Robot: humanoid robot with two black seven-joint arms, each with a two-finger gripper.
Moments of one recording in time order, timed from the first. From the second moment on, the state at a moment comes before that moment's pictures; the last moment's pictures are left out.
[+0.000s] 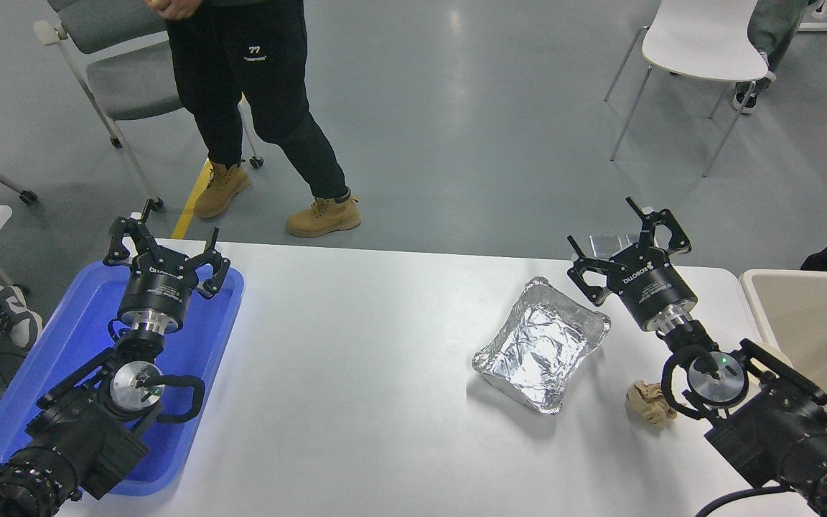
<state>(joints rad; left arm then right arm) -0.61 0.18 -0.87 -0.41 -0.09 -0.58 -0.51 0.58 -0.21 0.81 0.52 0.16 0.66 0.18</state>
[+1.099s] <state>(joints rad) -0.61 0.18 -0.87 -0.41 -0.09 -0.58 -0.51 0.71 -0.22 0.65 0.49 0.14 0.65 0.17</state>
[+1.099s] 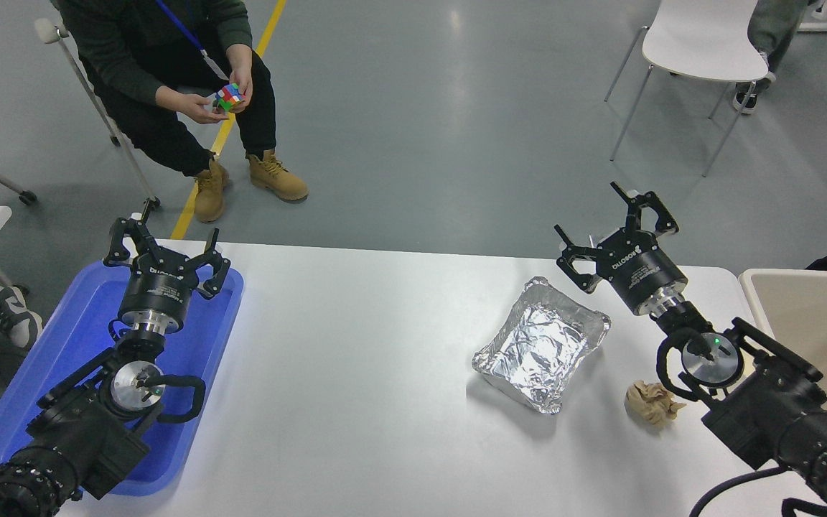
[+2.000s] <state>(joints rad) -0.62 0.18 -0.87 -0.41 -0.09 -0.58 -0.51 1.07 -0.41 0.11 0.58 -0.18 0.61 0.17</state>
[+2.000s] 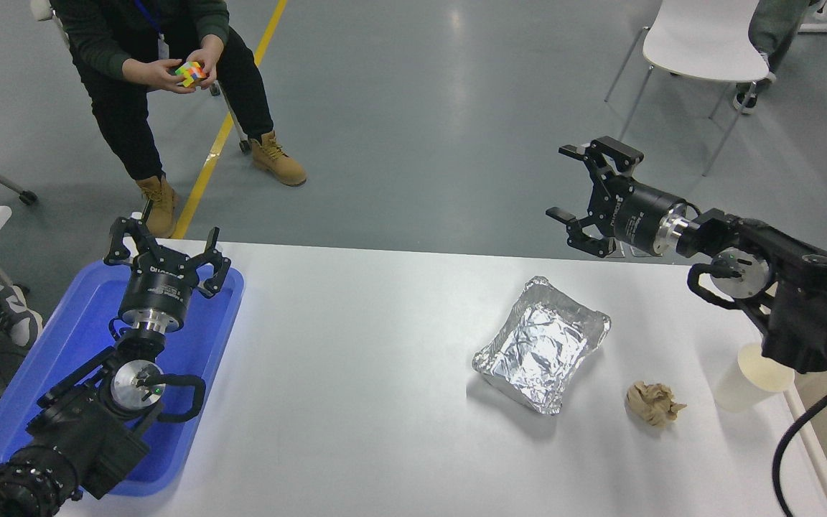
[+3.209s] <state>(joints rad) -0.62 0.19 -0.87 -0.41 -0.09 -0.58 -0.50 1.92 -0.55 -1.02 1.37 -0.65 0.64 0.17</state>
